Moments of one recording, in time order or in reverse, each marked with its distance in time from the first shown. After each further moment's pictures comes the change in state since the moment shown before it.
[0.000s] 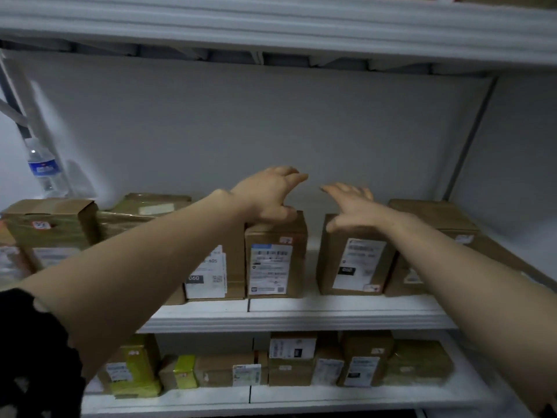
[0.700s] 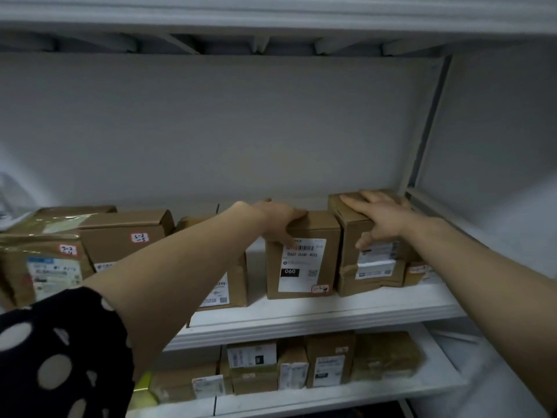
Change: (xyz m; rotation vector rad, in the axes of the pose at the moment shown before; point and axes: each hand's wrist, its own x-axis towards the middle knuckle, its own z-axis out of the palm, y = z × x) left_hand 0.107 0.090 0.063 0.006 -0.396 0.011; right_hand -0.020 0.182 0.017 -0.142 -0.117 0.160
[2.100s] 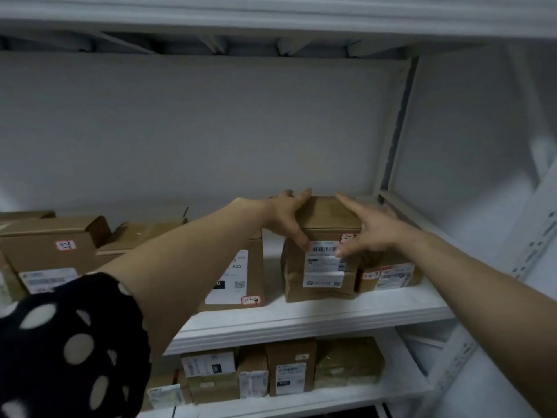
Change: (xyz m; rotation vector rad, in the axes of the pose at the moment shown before) left_hand 0.067 0.079 -0.019 -0.333 0.032 -0.057; right_hand -0.028 0.067 0.010 0.390 0.048 -0.003
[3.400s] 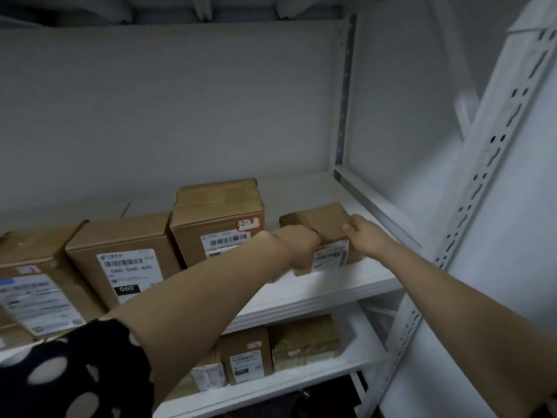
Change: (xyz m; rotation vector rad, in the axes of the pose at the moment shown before) left_hand 0.078 0.118 0.115 0.388 -0.108 0.235; right_hand -0.002 0.147 0.041 0.302 0.128 0.332
